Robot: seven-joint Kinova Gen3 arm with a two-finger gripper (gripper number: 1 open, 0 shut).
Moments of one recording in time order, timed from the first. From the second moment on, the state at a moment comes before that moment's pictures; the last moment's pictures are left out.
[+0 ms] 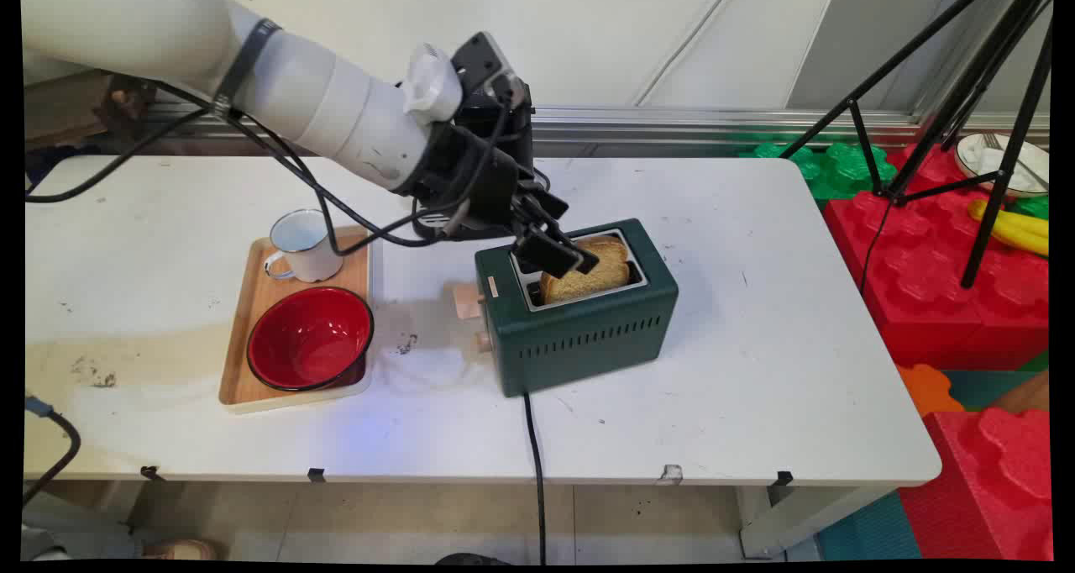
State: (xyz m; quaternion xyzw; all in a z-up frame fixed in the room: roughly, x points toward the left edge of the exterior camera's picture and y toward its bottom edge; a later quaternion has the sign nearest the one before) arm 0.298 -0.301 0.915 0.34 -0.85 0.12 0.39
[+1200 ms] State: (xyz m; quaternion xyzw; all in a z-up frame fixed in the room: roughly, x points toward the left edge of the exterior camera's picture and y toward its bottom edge) arm 0.362 -0.253 0.931 0.33 -0.86 0.12 0.37
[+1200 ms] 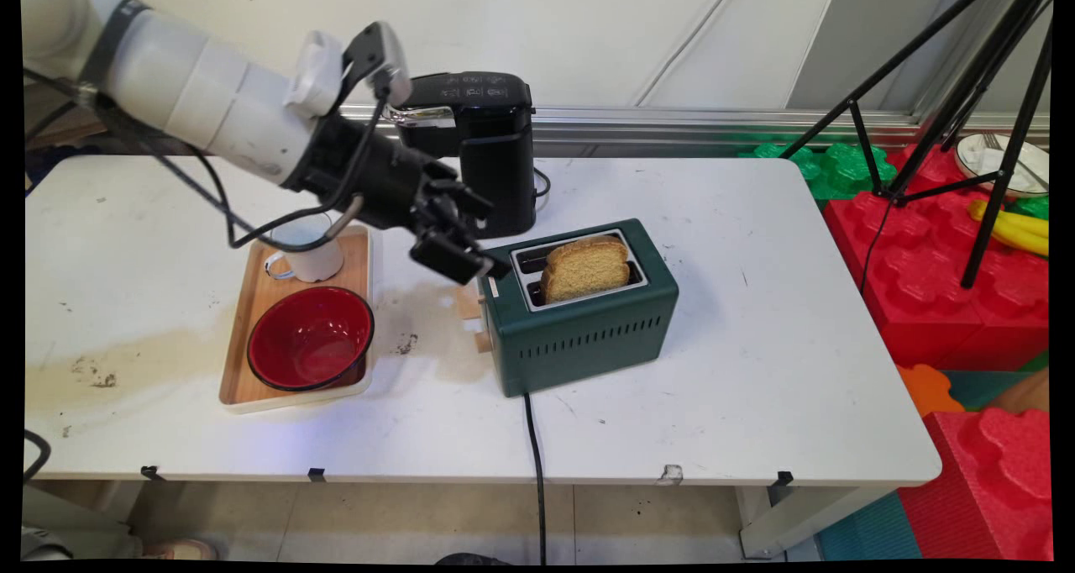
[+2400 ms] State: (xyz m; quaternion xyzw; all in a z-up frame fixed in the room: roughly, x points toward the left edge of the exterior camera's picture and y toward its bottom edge) arm 0.395 -0.236 0.898 0.31 -0.88 0.11 0.33
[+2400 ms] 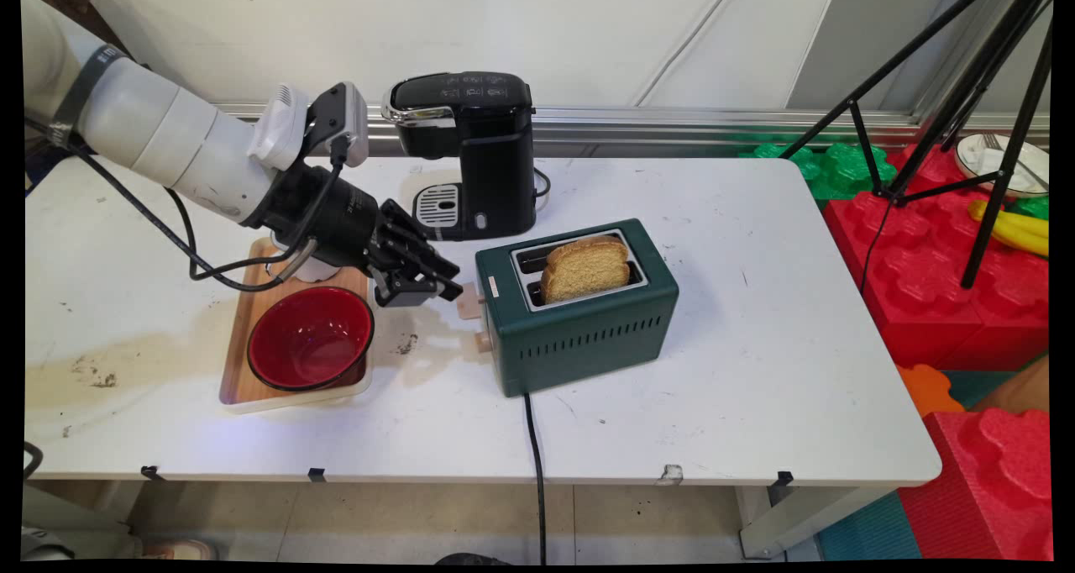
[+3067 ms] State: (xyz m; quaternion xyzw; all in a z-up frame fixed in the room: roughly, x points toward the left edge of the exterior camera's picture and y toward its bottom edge) arm 0.391 -0.244 0.885 0.31 -0.88 0.11 0.33
